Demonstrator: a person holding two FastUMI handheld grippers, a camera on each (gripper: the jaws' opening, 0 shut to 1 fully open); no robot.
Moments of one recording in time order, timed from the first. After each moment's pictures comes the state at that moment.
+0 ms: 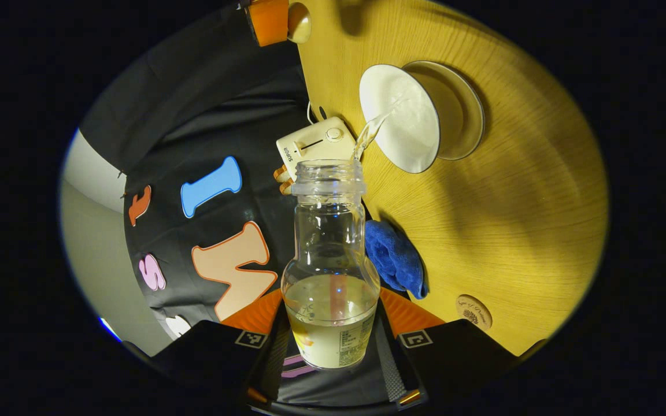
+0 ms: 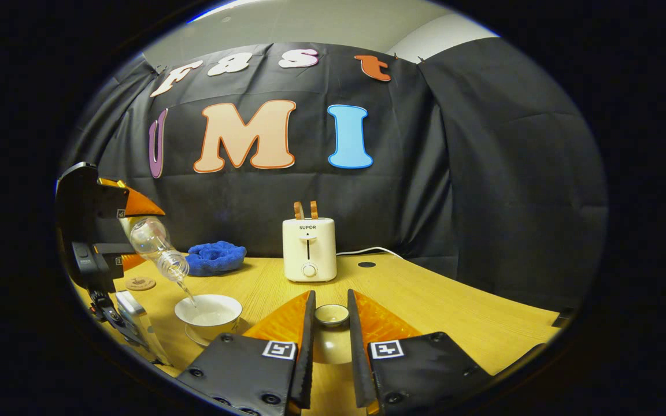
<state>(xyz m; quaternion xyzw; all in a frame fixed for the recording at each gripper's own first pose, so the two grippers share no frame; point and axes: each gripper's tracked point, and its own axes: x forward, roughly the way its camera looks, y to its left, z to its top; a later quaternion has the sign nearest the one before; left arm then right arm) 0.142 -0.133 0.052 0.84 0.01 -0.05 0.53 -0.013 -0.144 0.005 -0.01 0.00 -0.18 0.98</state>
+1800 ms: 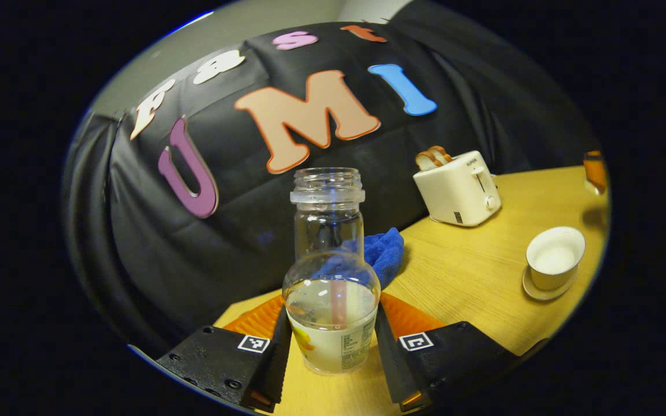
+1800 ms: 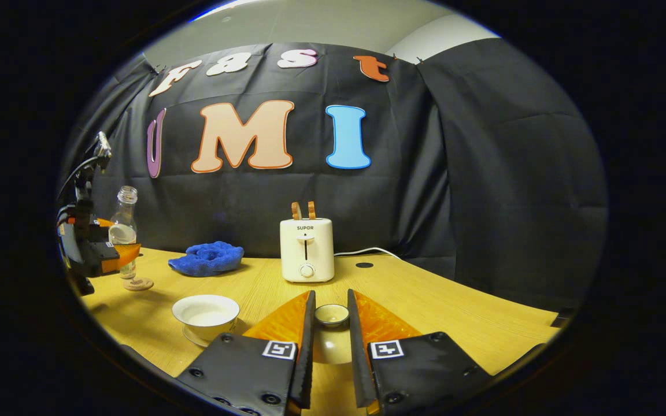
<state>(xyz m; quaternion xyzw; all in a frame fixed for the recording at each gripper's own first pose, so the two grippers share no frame) 0.158 -0.021 0.020 0.18 0.04 0.02 0.98 -0.013 -0.146 0.006 -0.01 0.00 -0.18 0.98</state>
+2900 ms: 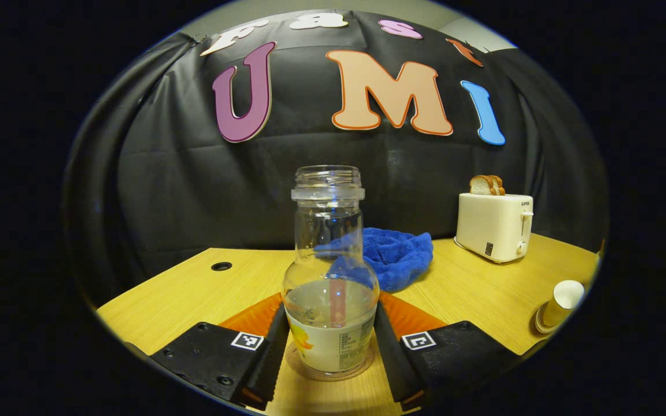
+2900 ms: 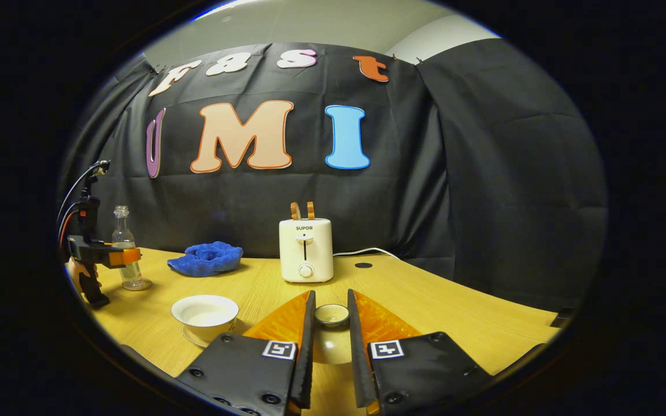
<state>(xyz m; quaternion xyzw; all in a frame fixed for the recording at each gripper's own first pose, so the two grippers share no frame) 0.187 0.023 -0.015 0.02 0.06 0.05 1.00 -0.013 -0.146 0.006 -0.01 -0.01 -0.19 0.98</state>
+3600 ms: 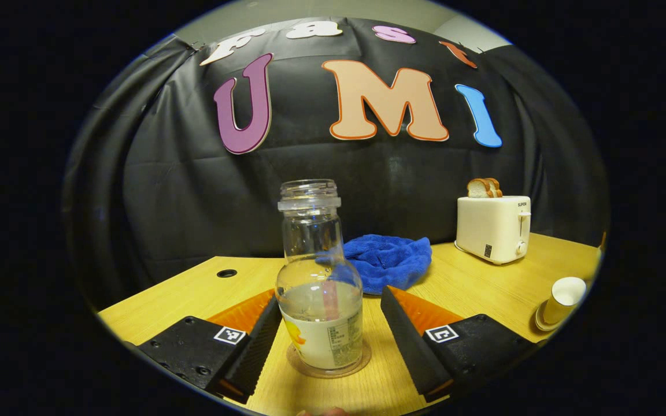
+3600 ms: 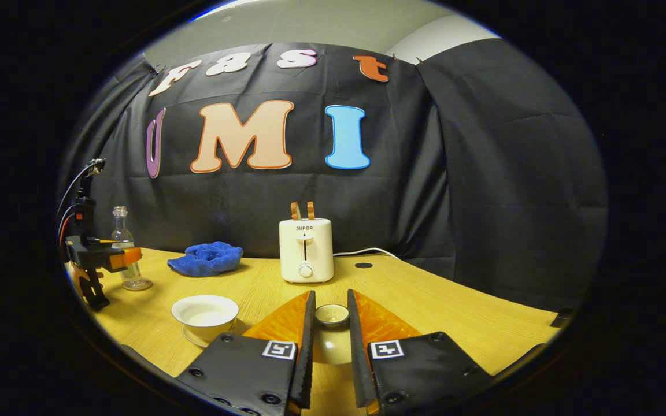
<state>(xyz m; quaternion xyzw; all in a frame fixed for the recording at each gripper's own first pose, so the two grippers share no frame) 0.174 0.016 -0.005 0.03 0.03 0.05 1.00 -0.012 -0.143 0.005 -0.01 0.00 -0.18 0.98</state>
